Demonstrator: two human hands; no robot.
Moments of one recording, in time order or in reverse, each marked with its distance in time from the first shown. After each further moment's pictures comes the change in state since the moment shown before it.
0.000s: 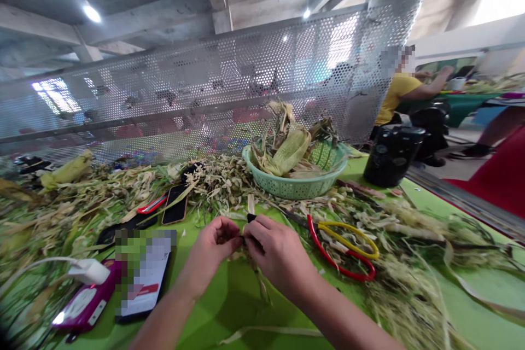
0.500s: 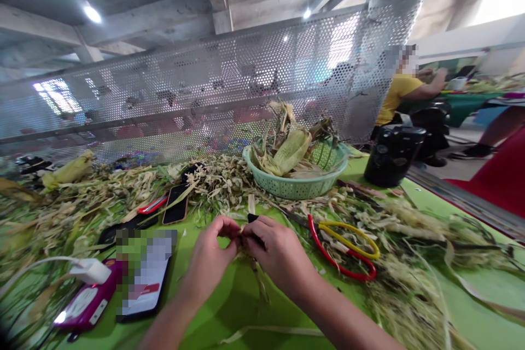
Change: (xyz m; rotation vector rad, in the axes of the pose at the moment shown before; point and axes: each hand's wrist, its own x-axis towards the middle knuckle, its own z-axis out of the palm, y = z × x) left_hand -0.005 0.002 0.004 0.416 0.145 0.250; right_hand 0.001 0.003 0.003 0.166 -0.006 0.083
